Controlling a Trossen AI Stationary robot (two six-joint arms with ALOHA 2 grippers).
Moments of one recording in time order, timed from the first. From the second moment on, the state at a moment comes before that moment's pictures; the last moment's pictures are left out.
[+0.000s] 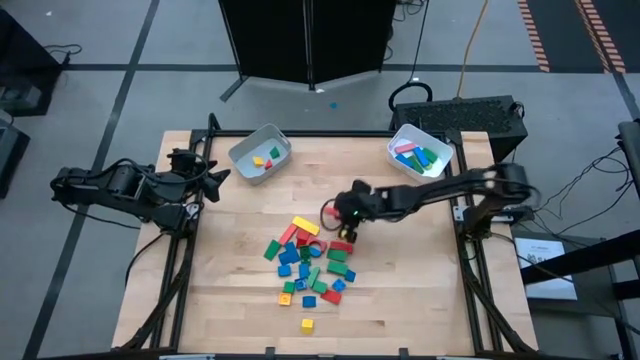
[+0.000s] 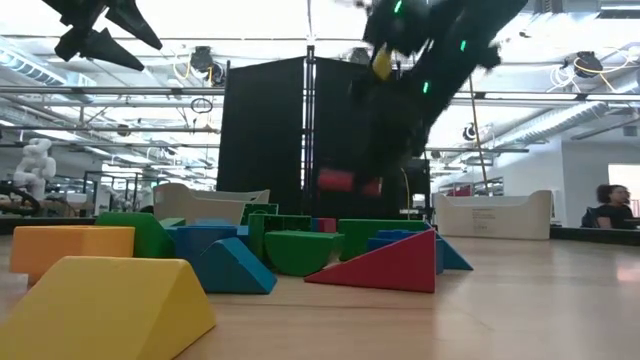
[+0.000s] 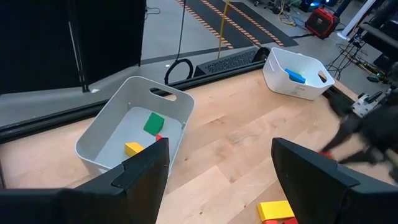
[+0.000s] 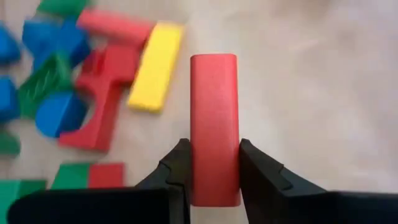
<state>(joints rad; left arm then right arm) -0.17 0.57 0.84 -0.93 -0.78 -0.86 -0.01 1.66 1.01 -0.24 0.21 0.26</state>
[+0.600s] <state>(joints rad) -0.17 0.57 0.84 -0.93 -0.80 -0.86 -0.38 1.10 1.01 -0.82 0.65 0.40</state>
